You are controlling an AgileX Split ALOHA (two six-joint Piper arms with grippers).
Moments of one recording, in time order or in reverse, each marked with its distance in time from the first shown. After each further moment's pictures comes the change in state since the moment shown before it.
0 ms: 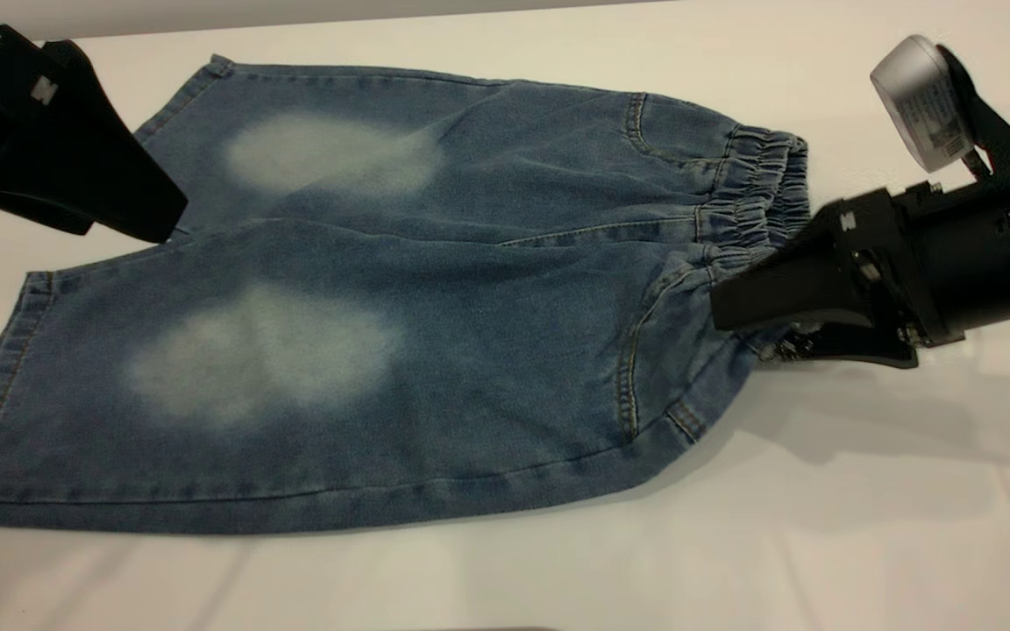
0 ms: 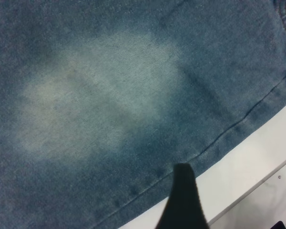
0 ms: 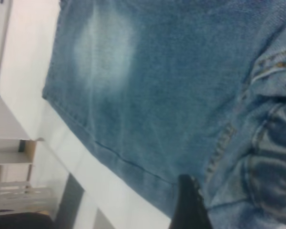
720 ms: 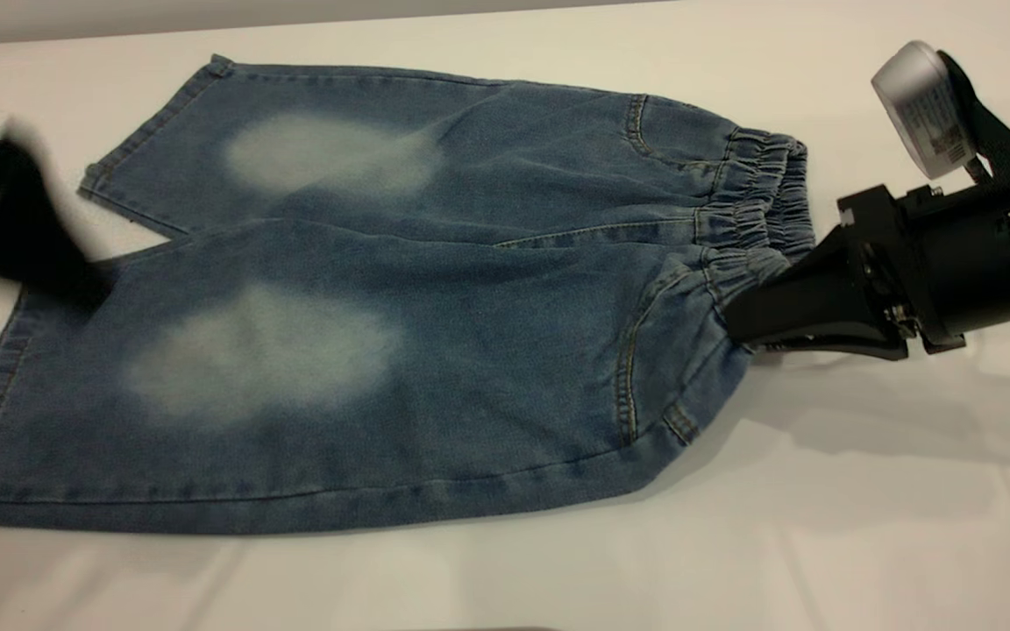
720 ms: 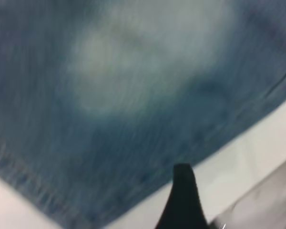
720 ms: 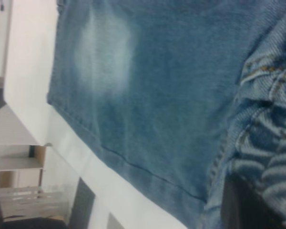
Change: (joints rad) left arm 0.000 0.032 0.047 0.344 0.002 -0.023; right arm 0.000 0.005 0.001 0.003 0.040 0.033
